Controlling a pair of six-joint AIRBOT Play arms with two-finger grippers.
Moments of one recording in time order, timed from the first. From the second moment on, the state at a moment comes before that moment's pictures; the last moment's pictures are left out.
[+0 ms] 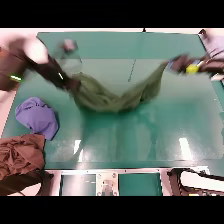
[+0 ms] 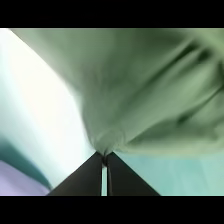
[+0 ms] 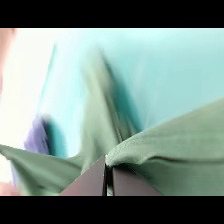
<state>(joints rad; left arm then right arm) -0.35 -1.28 1.62 1.49 -1.43 -1.53 -0.30 -1.35 1.41 -0.41 1.27 1.02</state>
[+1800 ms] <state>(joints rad) -0.20 -1.84 1.87 1.19 -1.00 -1.40 -0.32 -1.71 1.70 -0.62 0.94 1.20</state>
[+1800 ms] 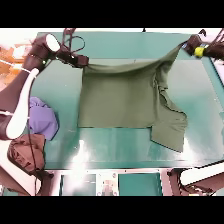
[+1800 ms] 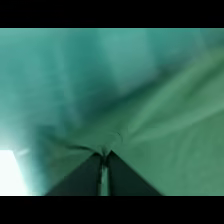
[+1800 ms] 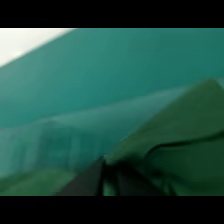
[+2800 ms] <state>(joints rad) 0.04 -1.37 0.89 1.00 -1.27 -1.43 -0.85 -1.38 1.03 -0.73 1.21 1.05</state>
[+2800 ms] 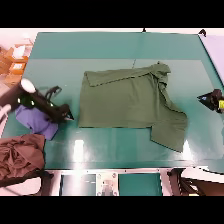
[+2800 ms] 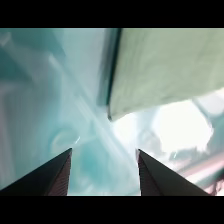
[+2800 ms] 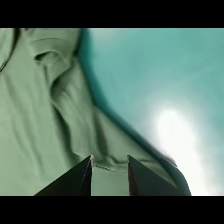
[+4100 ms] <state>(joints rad) 0.18 -1.48 0.74 0.57 -1.08 -1.00 -0.89 -1.35 0.62 -0.88 1.24 1.08</state>
